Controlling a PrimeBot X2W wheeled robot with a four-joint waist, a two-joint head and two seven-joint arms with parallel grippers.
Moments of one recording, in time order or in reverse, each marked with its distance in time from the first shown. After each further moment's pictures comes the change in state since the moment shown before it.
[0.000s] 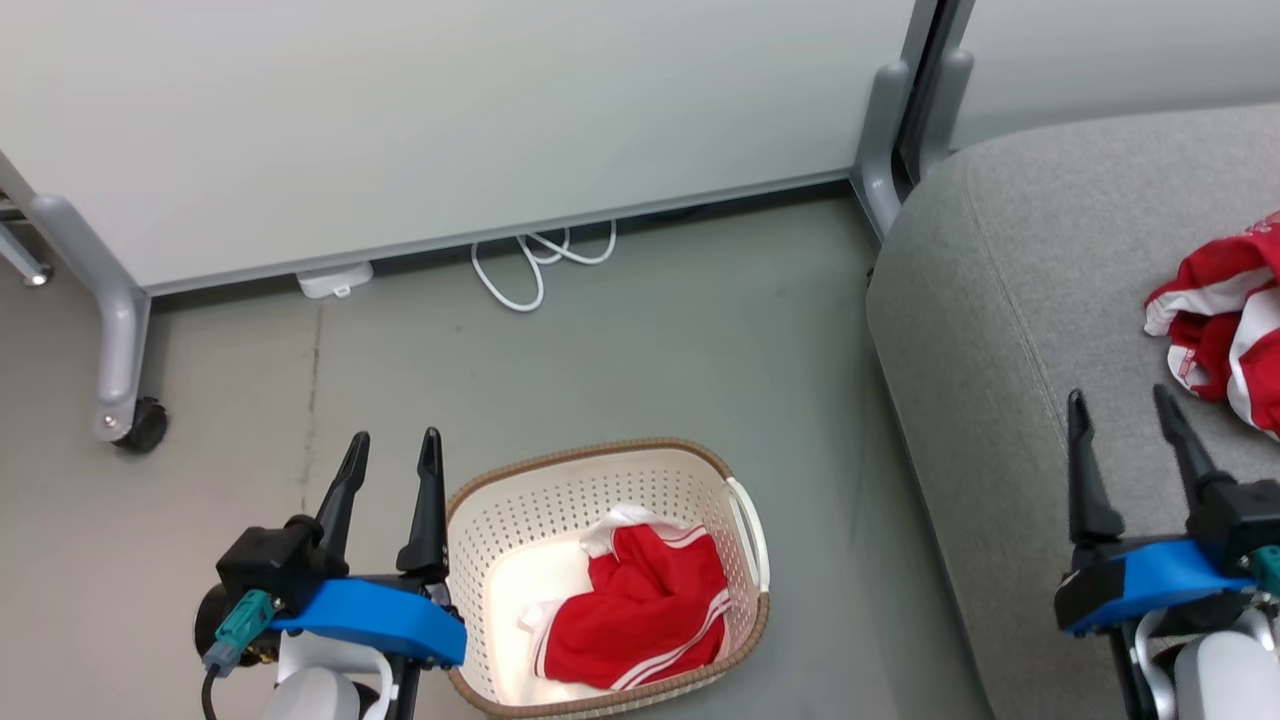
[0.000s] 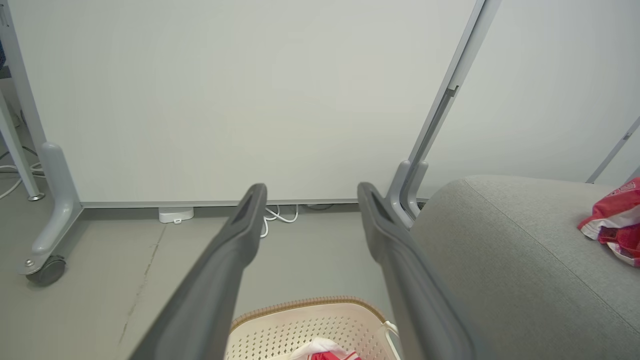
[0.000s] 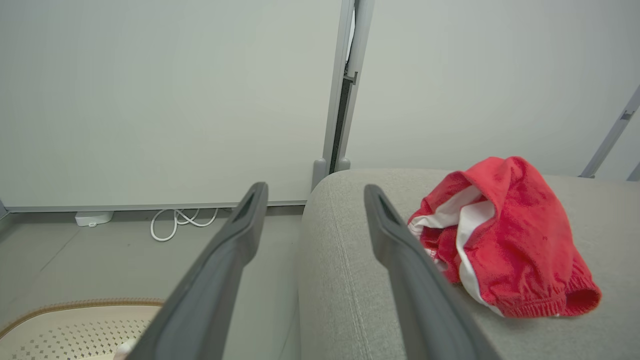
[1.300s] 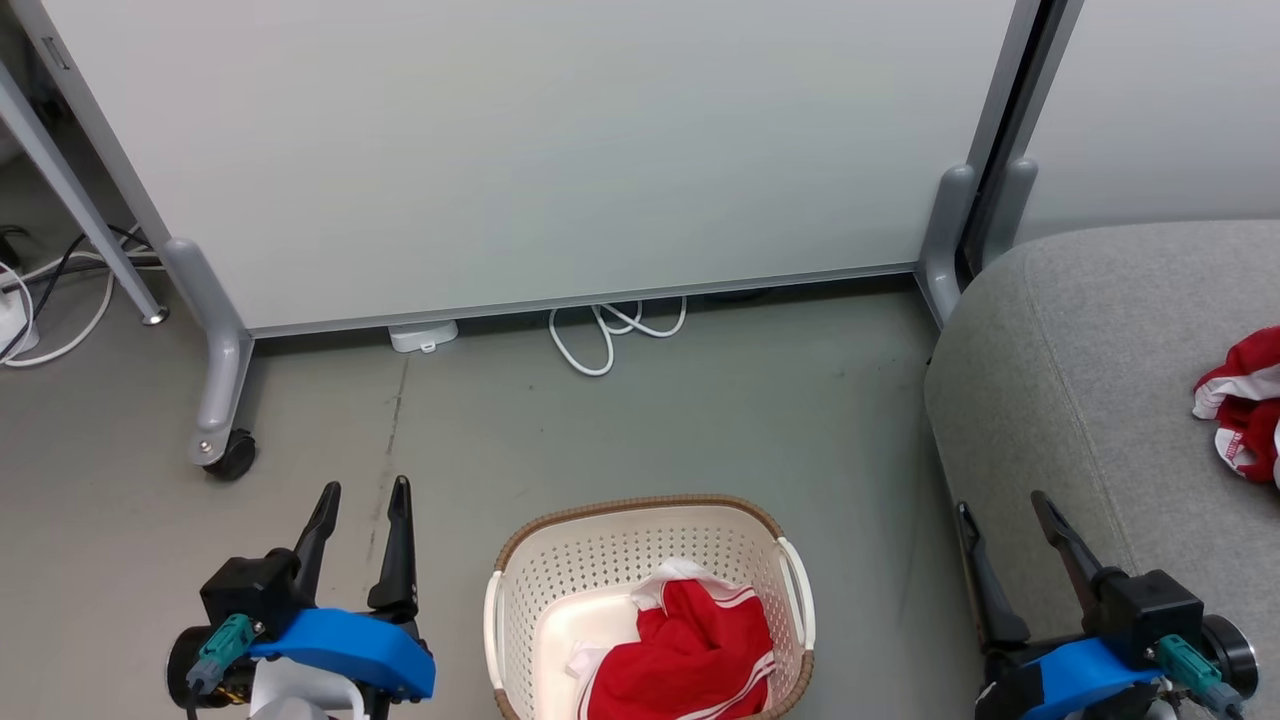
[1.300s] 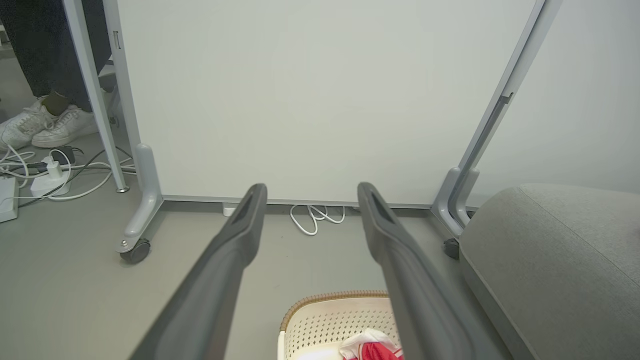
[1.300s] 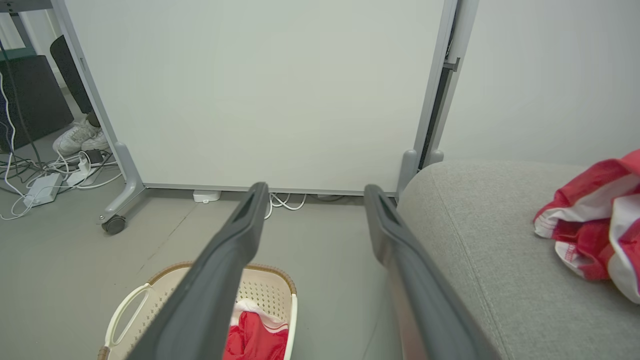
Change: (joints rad) left arm 0.019 0.036 0.022 0.109 0.001 0.000 0.000; right arm 0.184 0.022 0.181 -0.070 0.096 0.000 0.042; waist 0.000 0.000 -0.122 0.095
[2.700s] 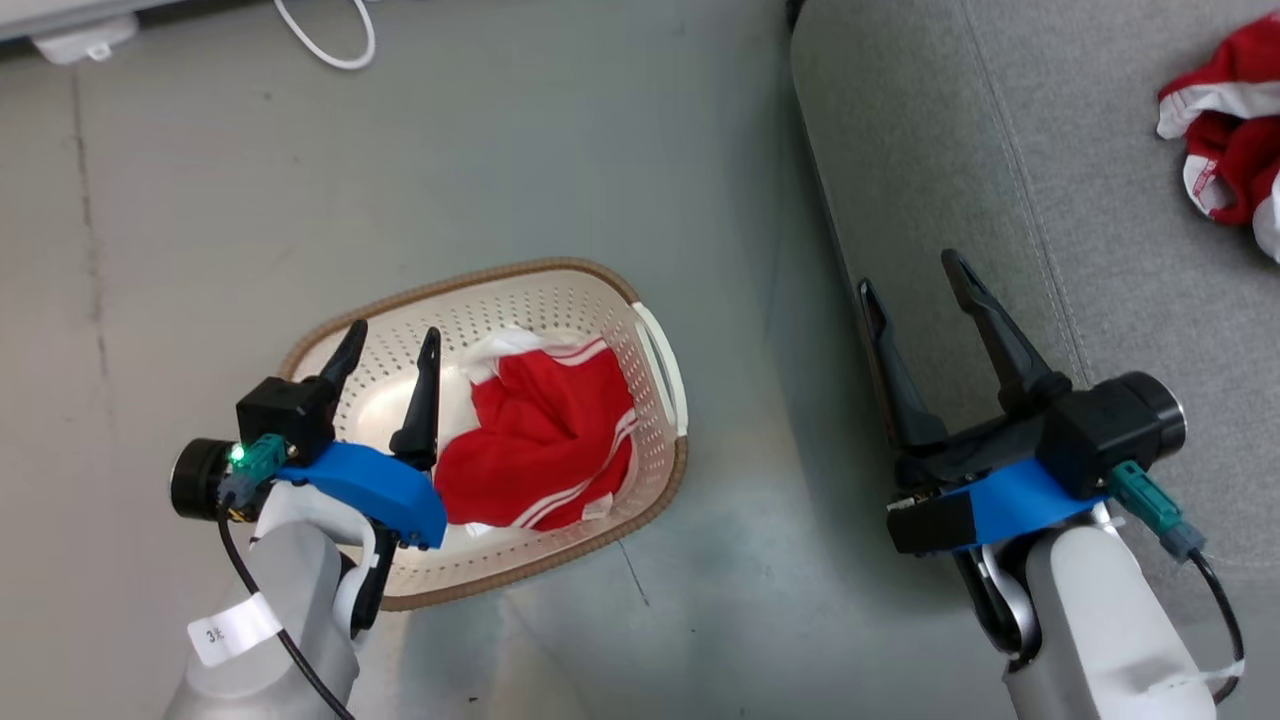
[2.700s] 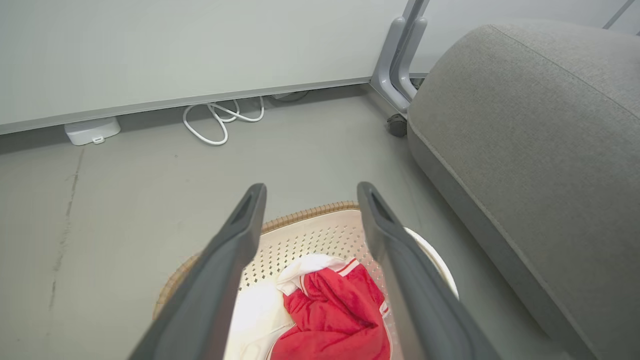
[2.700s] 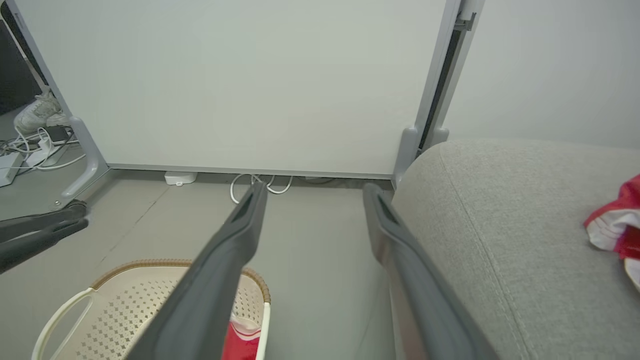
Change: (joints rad) left arm -0.325 0.056 -0.167 0.191 0.001 0.000 0.000; right arm -0.321 0.000 0.165 -0.046 0.018 0.000 -0.046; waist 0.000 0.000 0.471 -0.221
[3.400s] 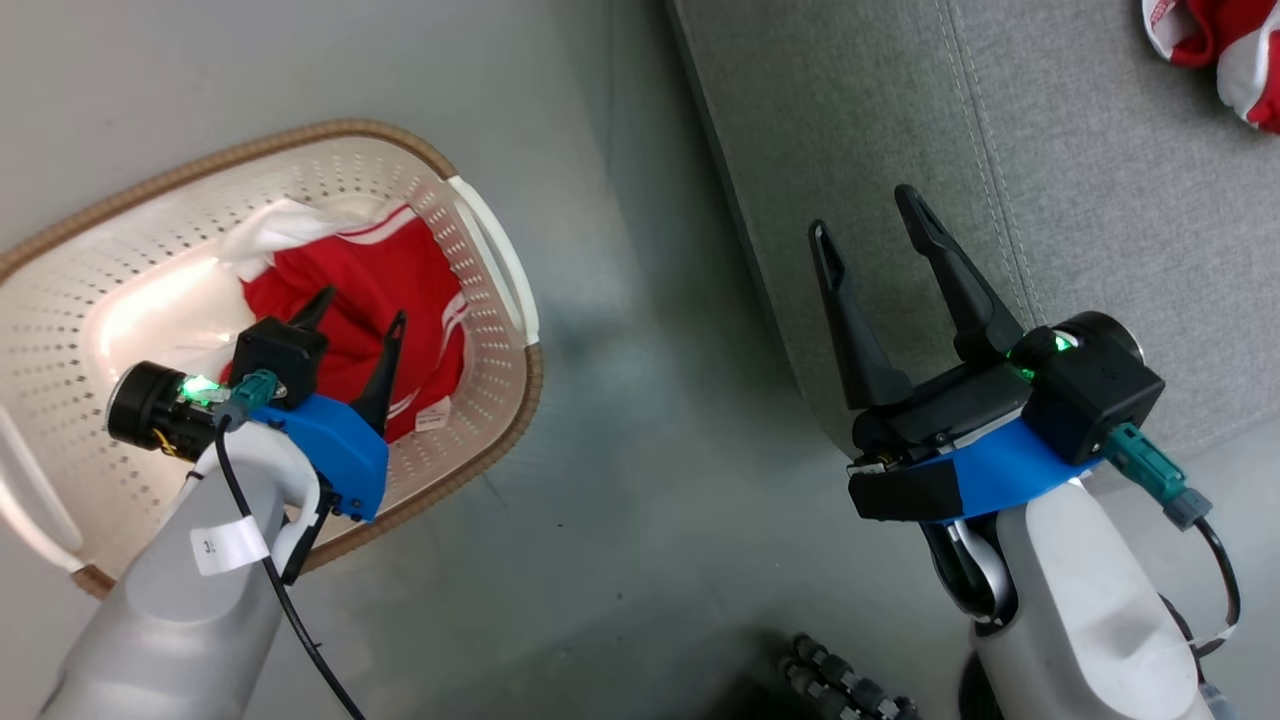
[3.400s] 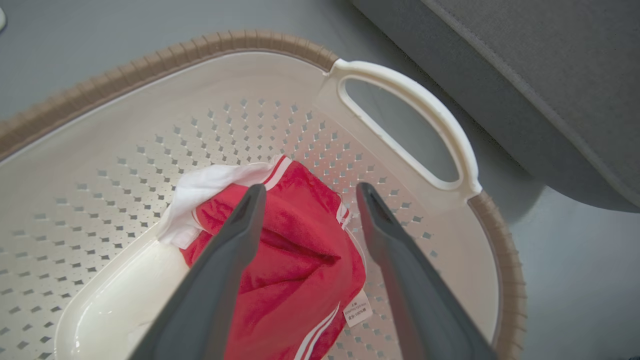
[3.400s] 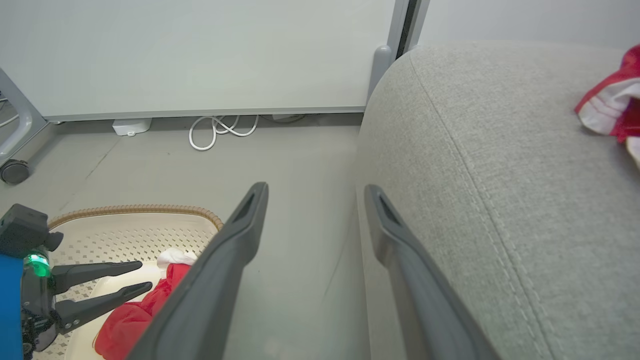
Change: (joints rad) left arm -0.202 0.152 -0.290 0.181 -0.027 0.000 0.020; right arm -0.098 0.000 0.092 -0.019 0.112 0.000 -0.030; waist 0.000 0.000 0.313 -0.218
